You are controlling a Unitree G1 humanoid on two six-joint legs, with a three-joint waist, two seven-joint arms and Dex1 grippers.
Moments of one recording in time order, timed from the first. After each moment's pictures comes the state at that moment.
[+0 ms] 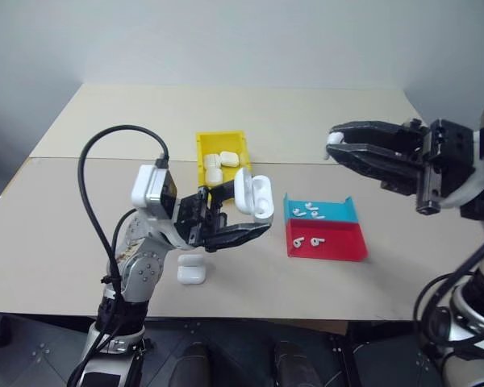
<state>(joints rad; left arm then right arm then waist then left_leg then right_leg) -0.45 0.30 -0.03 -0.21 -0.87 0.22 -1.26 -0.64 -0.54 -0.44 -0.57 0.85 0.77 1.04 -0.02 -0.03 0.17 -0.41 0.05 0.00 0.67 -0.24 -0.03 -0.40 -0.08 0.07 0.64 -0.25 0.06</state>
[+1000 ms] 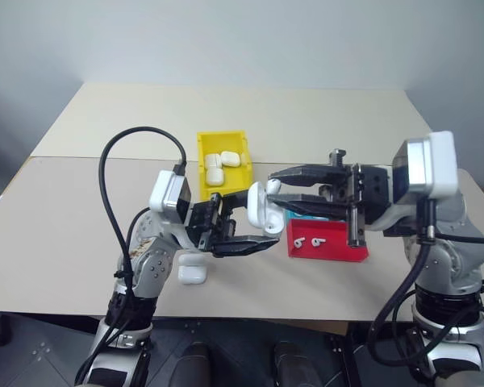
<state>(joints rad) -0.46 0.26 -0.06 -0.18 -0.80 0.22 -1.32 -0.56 -0.52 -0.09 -0.47 0.72 0.33 1.11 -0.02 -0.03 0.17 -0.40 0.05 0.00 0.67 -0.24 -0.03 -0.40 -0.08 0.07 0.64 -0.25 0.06</state>
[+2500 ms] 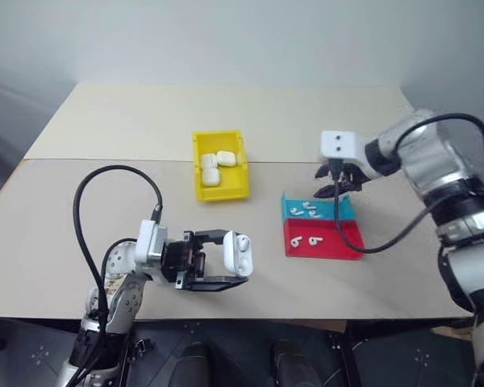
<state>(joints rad) -0.19 0.41 -0.02 -0.25 -0.67 0.04 -1.37 -1.25 -0.72 0.58 0.73 -0.15 0.15 1.39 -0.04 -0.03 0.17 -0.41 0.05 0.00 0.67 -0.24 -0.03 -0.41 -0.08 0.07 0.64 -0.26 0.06</state>
